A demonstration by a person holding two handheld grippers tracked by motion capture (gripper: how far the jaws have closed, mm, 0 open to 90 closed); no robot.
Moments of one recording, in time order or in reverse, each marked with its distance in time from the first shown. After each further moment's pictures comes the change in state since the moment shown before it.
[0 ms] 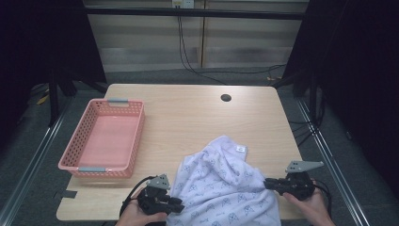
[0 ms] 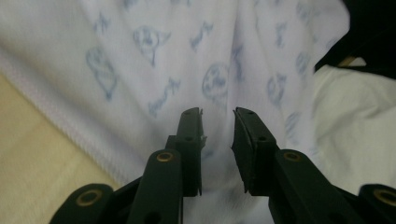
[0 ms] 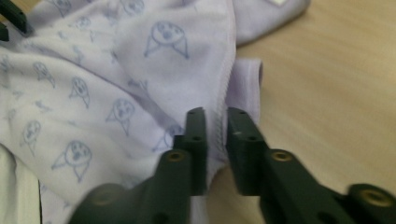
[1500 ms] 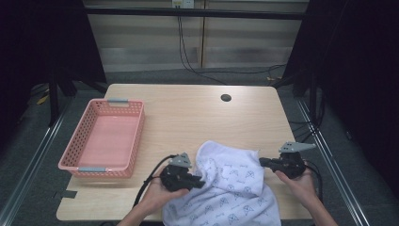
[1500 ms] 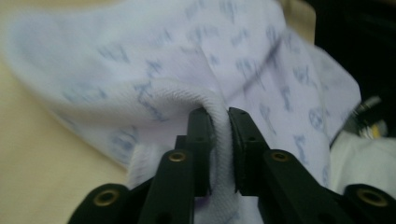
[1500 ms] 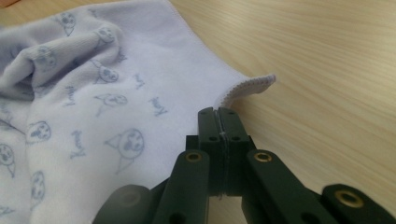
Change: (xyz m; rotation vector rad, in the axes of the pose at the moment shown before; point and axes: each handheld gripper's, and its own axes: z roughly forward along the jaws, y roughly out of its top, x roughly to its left) left arm 0.007 0.055 0.047 0.000 -0.035 0.057; right arm -0.033 0.034 0.023 -0.080 -0.077 0.005
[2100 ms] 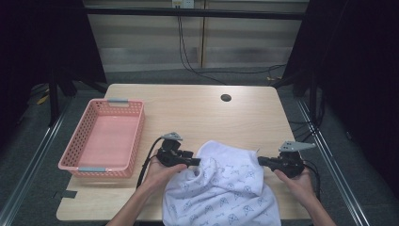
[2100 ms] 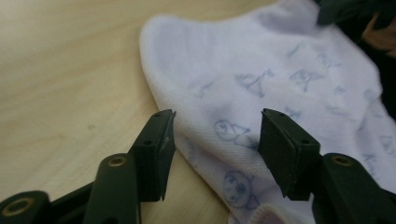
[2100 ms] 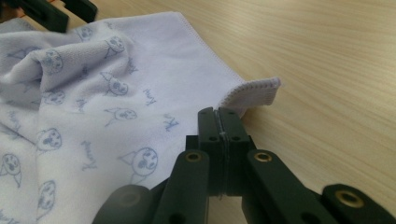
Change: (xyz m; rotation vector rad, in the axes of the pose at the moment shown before) left arm 0.078 0.015 -0.002 -0.110 0.113 -0.231; right arm 0.000 0.003 0.006 -0.026 0.033 0.000
